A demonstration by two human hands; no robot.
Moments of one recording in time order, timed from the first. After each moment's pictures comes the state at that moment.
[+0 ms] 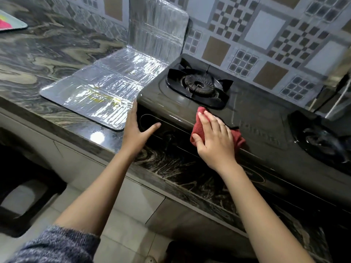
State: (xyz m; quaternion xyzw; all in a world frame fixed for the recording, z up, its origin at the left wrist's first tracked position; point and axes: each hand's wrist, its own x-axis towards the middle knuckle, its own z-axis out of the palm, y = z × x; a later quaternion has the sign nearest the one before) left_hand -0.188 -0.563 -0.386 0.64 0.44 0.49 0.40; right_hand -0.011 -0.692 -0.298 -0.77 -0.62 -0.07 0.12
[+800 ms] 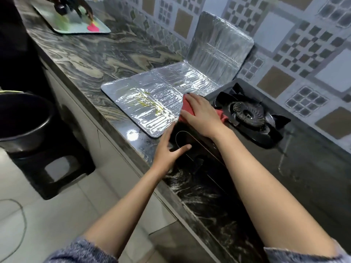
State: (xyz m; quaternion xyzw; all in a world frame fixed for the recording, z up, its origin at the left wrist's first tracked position) left_hand -0.177 -0.567 -0.407 0.54 0.46 0.54 0.46; right_hand -0.074 -0.518 -0.274 -0.60 -0.79 0.07 0.10
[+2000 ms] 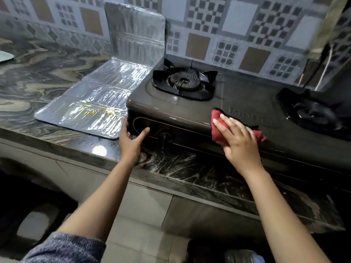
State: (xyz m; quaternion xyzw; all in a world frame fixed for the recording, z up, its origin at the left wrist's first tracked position) left_hand -0.187 -0.571 -0.400 0.53 0.43 0.51 0.52; right_hand 0.042 -0.755 -0.322 -0.74 -0.62 -0.20 0.17
